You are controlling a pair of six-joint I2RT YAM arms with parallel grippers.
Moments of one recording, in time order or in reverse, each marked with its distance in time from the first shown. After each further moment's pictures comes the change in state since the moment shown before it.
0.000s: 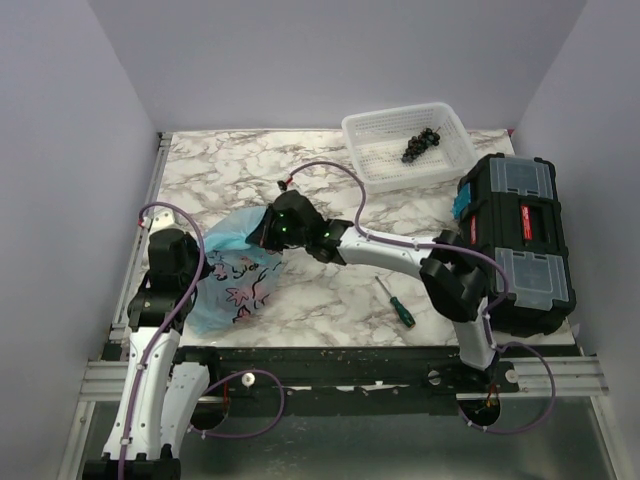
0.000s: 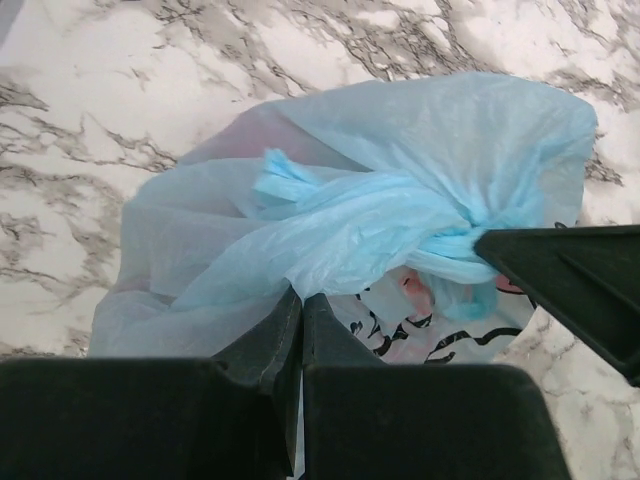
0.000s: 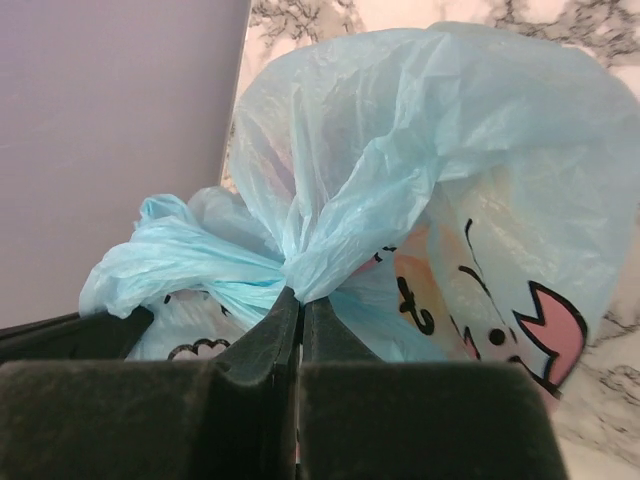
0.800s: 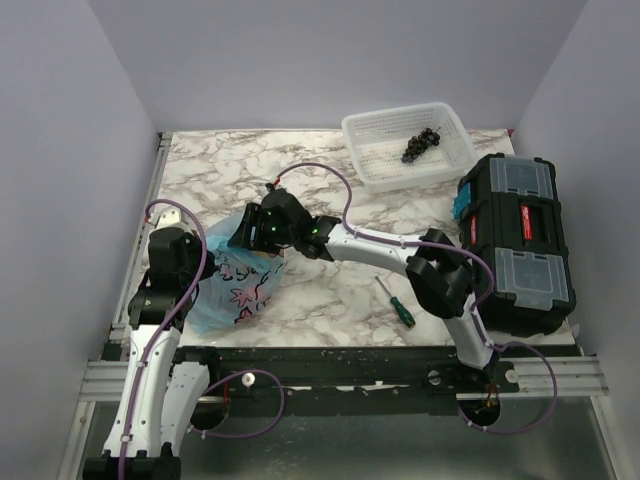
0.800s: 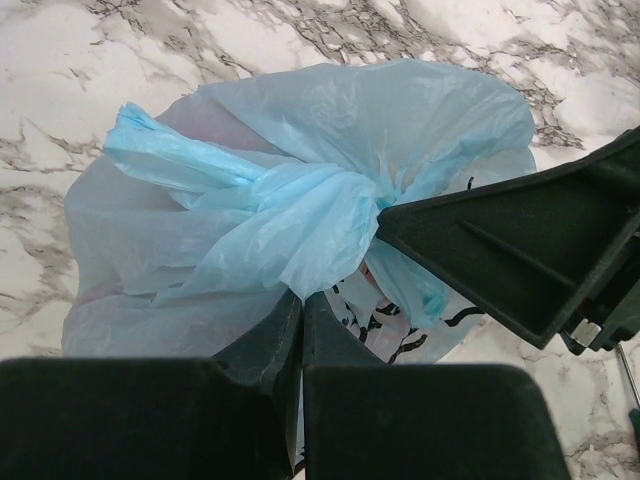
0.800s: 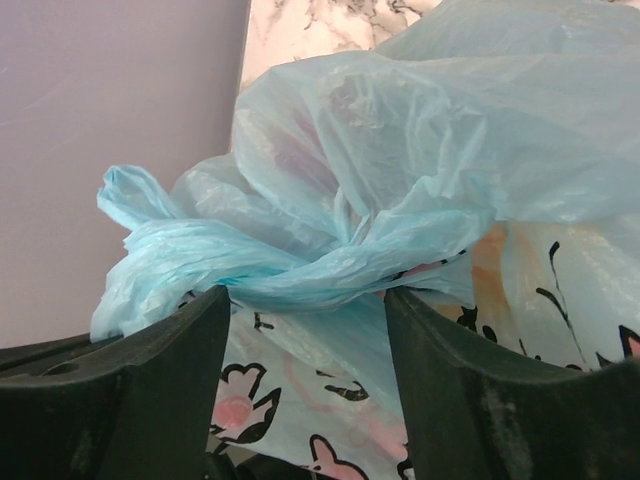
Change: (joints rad) left arm 0.000 0.010 0.001 0.014 0.097 0.020; right arm 0.006 0.064 0.100 -0.061 -0.093 0.030
